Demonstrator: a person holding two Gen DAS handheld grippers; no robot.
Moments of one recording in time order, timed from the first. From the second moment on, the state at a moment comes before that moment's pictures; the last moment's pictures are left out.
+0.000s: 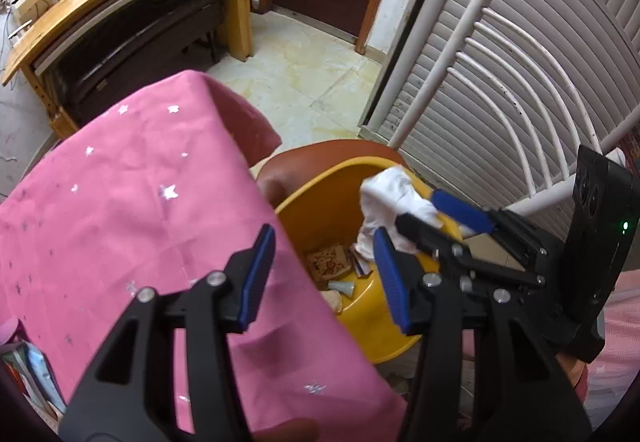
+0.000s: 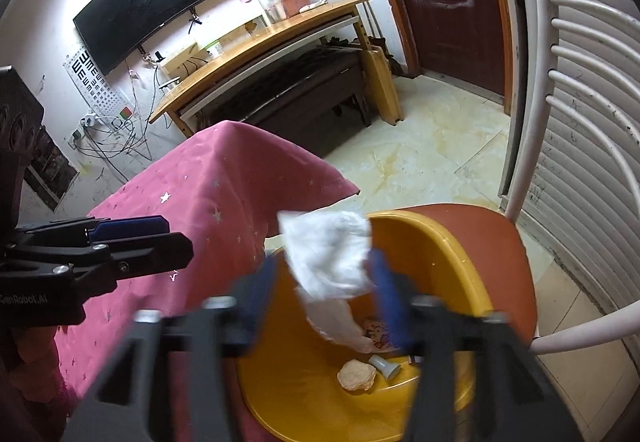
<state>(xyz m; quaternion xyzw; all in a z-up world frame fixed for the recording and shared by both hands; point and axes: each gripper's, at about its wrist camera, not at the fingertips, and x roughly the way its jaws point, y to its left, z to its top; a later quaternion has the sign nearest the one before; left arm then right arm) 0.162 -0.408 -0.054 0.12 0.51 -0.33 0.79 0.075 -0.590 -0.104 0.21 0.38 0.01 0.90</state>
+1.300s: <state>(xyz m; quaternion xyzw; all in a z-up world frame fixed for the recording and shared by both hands) 0.118 -0.133 0.036 0.01 0.39 -0.10 0.92 0.067 -0.384 -0.034 0.03 0.33 0.20 0.92</state>
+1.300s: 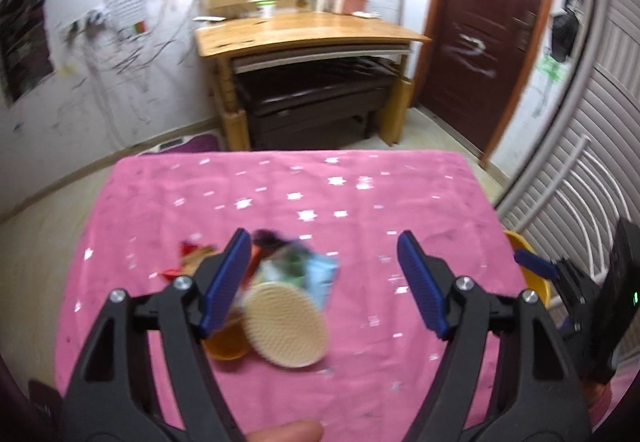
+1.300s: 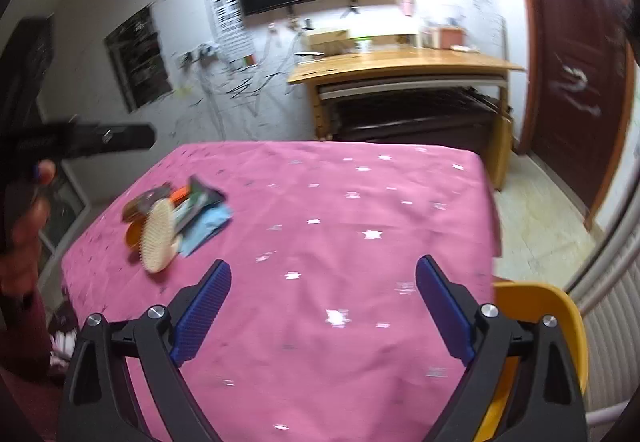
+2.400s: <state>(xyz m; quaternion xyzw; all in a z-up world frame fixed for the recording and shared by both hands) 0.149 -0.048 -0.033 -0.11 0.50 -0.08 0.86 0.096 -0.221 -0.041 -0.05 0.37 0.32 0.87</state>
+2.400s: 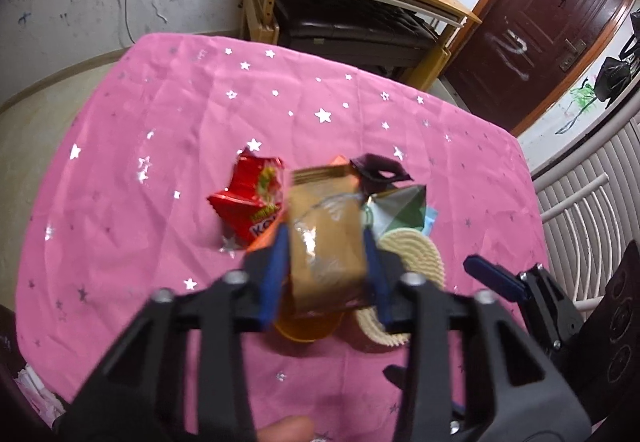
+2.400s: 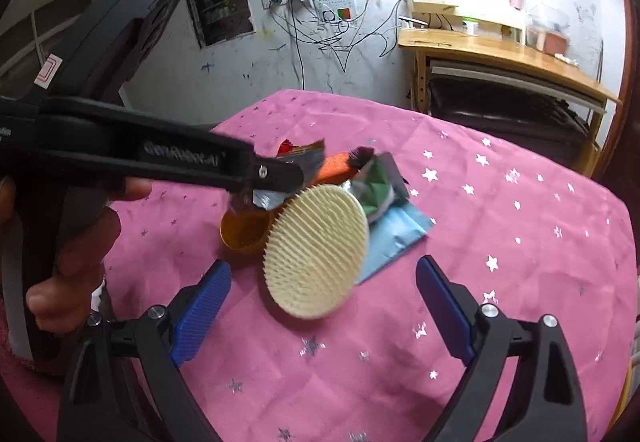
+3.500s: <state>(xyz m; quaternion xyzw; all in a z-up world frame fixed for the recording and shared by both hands) 0.122 -0.024 -0.006 -0.13 0.45 -0.11 0.88 0.107 -0.233 -0.031 -0.04 0.36 0.28 0.89</state>
